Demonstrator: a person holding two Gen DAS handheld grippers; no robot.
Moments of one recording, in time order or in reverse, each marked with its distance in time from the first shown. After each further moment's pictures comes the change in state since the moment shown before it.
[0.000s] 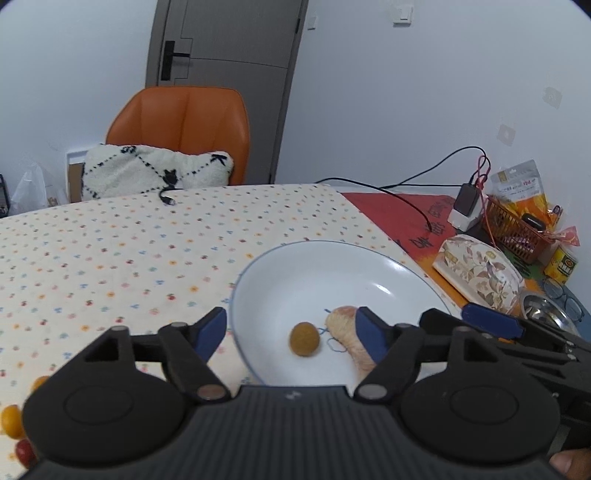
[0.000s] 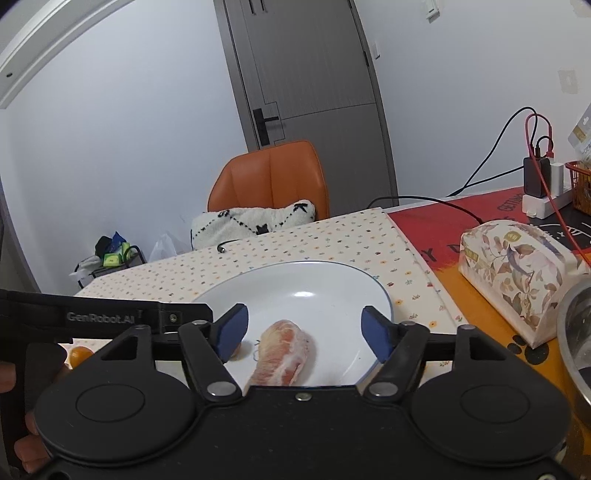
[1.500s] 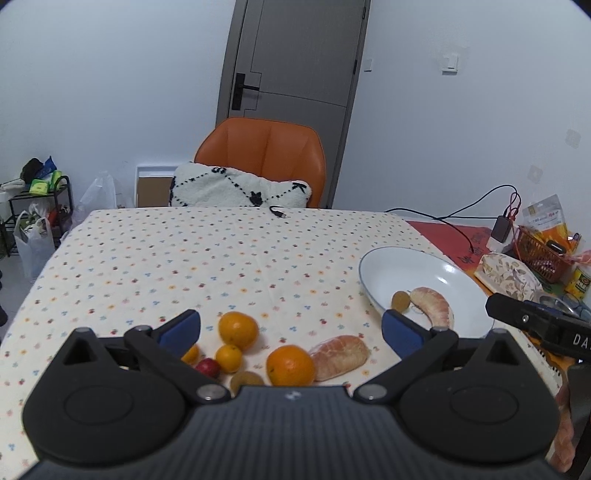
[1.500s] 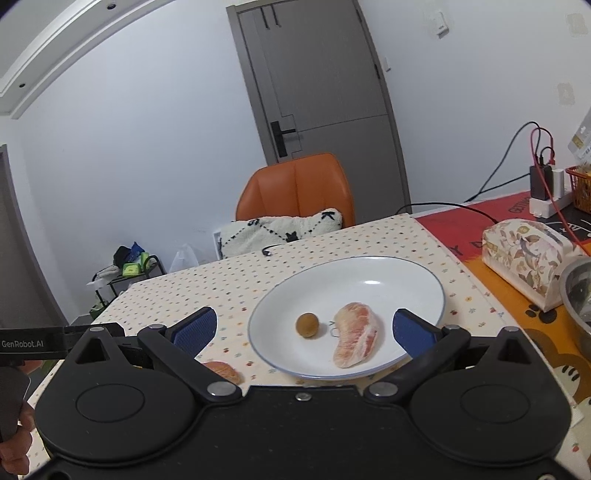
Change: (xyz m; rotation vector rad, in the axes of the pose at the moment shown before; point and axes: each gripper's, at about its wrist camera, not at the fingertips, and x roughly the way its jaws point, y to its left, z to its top) left arm -0.129 0.079 -0.052 -0.068 -0.115 0.142; right arm -0.050 0.063 -0.015 -0.010 -0.038 0.034
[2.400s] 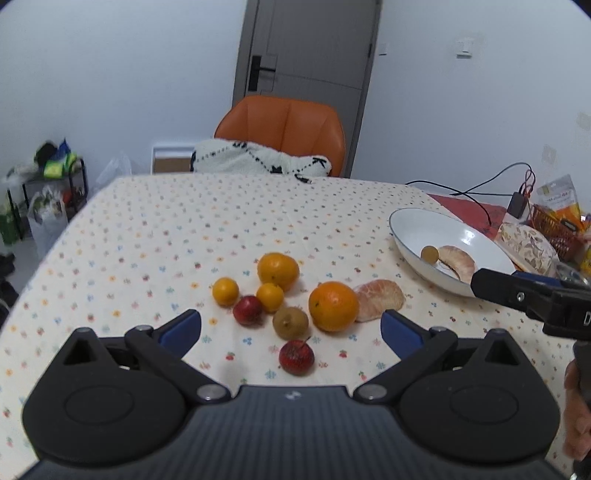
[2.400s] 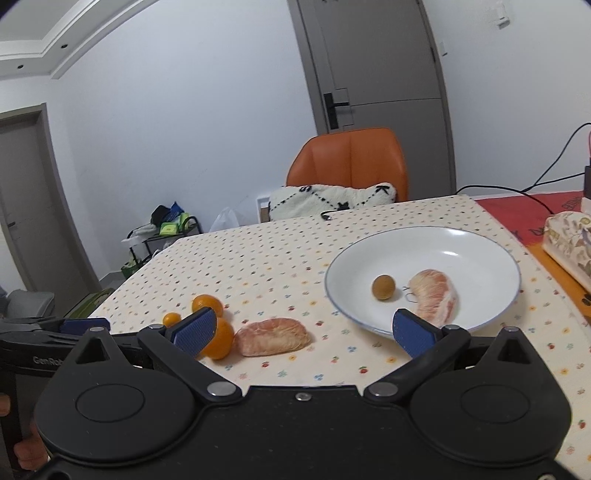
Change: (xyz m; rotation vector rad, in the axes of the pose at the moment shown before) left arm -0.004 0.030 -0.042 -0.027 0.057 0.030; right arm 0.010 0.051 -0.021 -0.091 0.092 0.112
